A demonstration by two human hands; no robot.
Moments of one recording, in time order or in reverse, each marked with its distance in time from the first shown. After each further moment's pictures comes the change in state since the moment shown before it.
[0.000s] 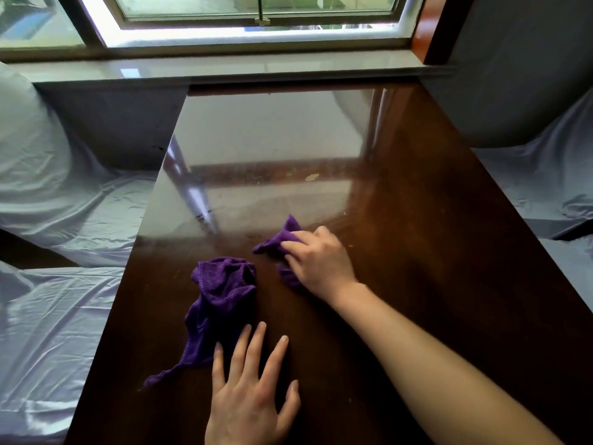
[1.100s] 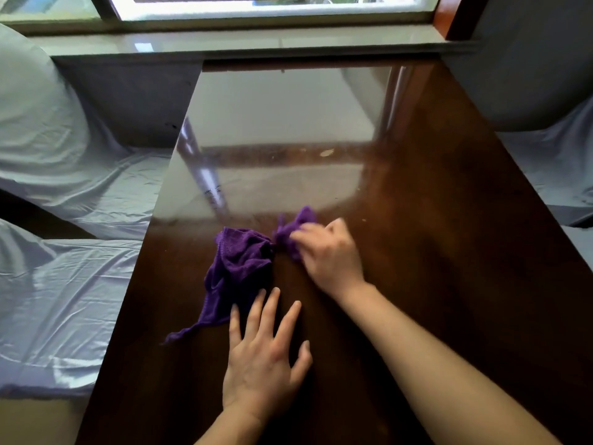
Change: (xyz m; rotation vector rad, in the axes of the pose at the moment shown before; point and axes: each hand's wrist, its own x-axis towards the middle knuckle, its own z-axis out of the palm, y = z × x) left_hand -0.002 0.005 -0.004 0.054 -0.081 -0.034; right_hand -0.038 -0.028 0.005 0.122 0.122 0.051
